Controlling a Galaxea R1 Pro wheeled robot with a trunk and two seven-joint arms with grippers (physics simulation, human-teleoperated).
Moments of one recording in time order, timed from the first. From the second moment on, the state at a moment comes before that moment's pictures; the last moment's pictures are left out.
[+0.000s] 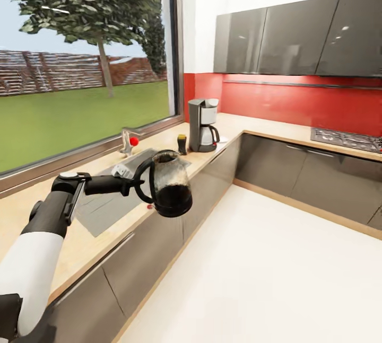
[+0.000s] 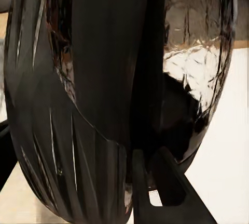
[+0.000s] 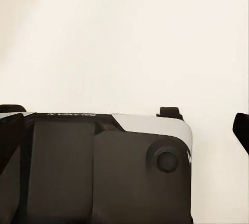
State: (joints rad) left arm -0.93 0.20 0.06 -1.01 -0.22 0.49 -1.17; right arm -0.25 -0.03 0.50 -0.12 -0.55 -0.09 0.12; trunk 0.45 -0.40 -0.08
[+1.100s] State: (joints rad) left arm -0.93 0.20 0.06 -1.01 -0.22 0.49 -1.17; right arm -0.25 -0.03 0.49 -0.11 -0.55 -0.09 0.12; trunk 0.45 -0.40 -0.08
